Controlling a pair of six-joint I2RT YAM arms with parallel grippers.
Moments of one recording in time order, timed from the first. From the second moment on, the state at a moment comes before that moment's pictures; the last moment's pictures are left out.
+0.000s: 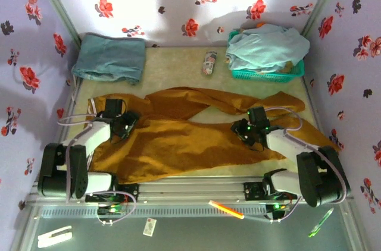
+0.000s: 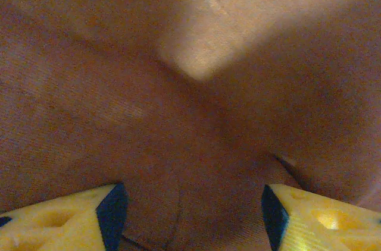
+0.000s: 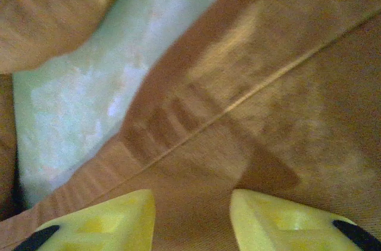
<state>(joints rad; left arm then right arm) -0.12 1.33 0.58 -0.30 0.11 -1.02 0.28 1.26 0.44 -0.20 -0.23 0.99</state>
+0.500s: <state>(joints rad) -0.25 1.37 0.85 -0.38 -0.03 -1.01 0.17 1.30 0.67 -0.48 -0.17 0.94</state>
